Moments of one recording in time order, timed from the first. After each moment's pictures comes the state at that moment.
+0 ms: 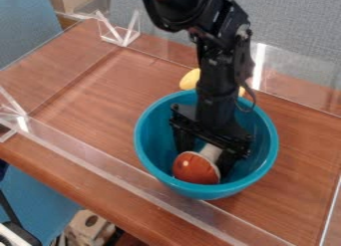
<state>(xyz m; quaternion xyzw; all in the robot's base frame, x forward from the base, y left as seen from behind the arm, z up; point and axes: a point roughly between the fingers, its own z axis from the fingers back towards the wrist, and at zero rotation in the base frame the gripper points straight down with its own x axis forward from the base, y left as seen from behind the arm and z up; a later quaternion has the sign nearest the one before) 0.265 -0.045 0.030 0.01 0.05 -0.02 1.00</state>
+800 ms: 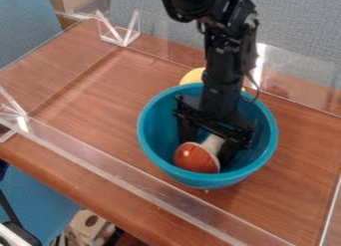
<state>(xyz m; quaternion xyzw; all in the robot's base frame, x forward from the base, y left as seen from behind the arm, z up) 0.280 -0.043 0.030 0.02 0.05 -0.04 1.00</state>
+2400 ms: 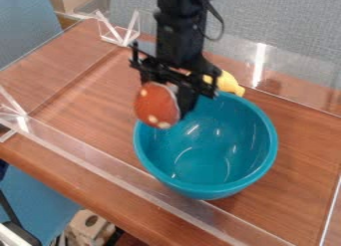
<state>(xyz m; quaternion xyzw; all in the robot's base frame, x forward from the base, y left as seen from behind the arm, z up) 0.255 -0.004 0.118 0.01 0.01 -0.03 1.00</state>
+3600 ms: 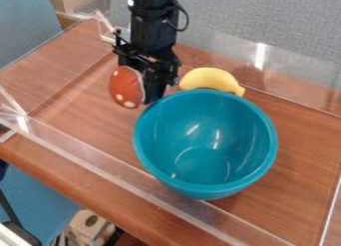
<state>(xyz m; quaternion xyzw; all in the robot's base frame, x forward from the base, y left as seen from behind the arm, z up) 0.280 0.042 0.095 0.02 0.05 -0.11 0.99</state>
